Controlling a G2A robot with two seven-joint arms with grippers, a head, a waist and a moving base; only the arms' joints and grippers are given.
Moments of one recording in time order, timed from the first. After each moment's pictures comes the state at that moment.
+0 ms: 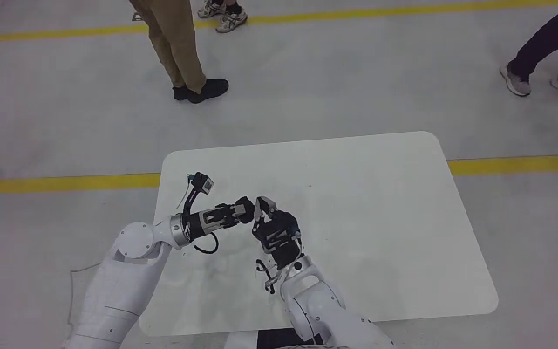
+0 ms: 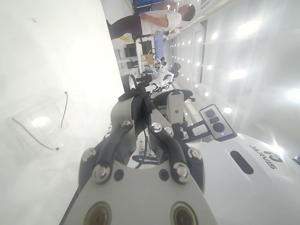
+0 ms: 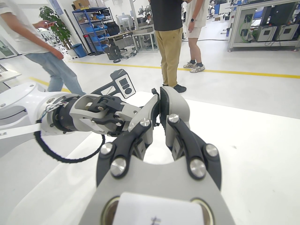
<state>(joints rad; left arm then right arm) 1.43 -1.05 -1.33 -1.51 -0.45 -0.33 -1.07 -1.60 -1.45 0.74 -1.78 -1.48 0.34 -0.14</state>
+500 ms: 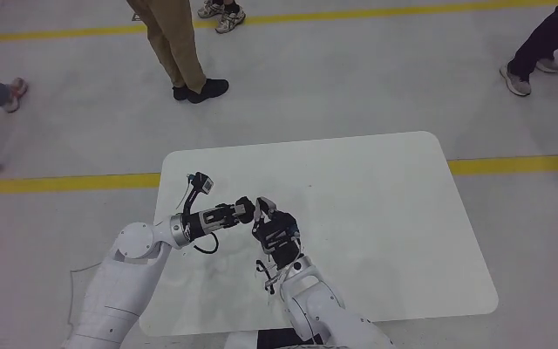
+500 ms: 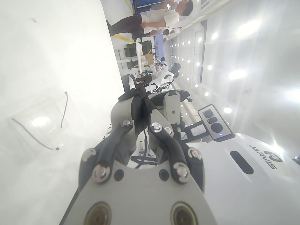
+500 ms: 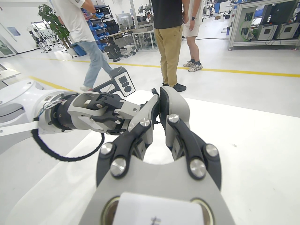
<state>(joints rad) 1.43 -1.05 -1.33 -1.51 -0.45 -0.33 -1.07 -1.60 -1.45 0.74 -1.77 -1.48 0.34 -0.14</state>
